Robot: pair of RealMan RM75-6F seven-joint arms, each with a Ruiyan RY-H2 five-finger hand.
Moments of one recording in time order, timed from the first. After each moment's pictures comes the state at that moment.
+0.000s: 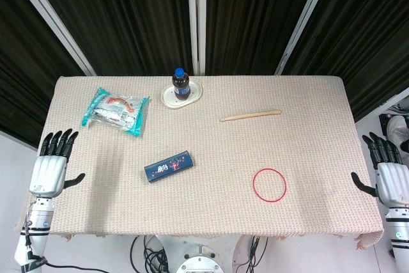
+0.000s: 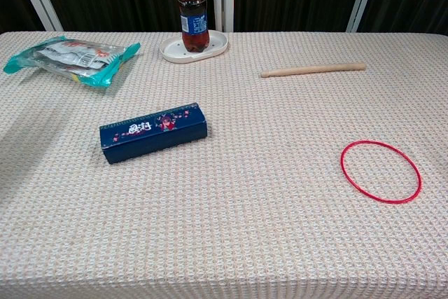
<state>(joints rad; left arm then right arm) -0.26 -1.29 -0.07 -1.61 1.39 1.46 0.26 0.12 -1.12 0.11 -1.52 -1.44 1.43 0.17</state>
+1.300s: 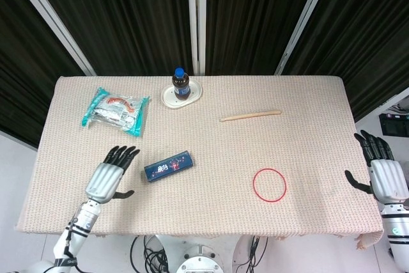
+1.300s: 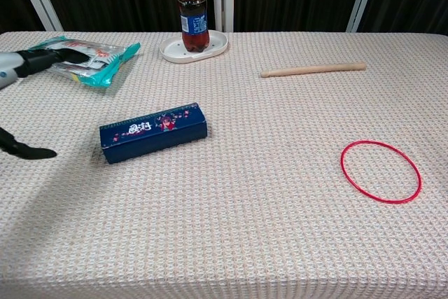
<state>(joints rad) -0.38 -1.43 -0.04 -1.69 1.46 1.20 0.28 0.15 -1.13 0.11 -1.48 -1.46 1.39 0.22</state>
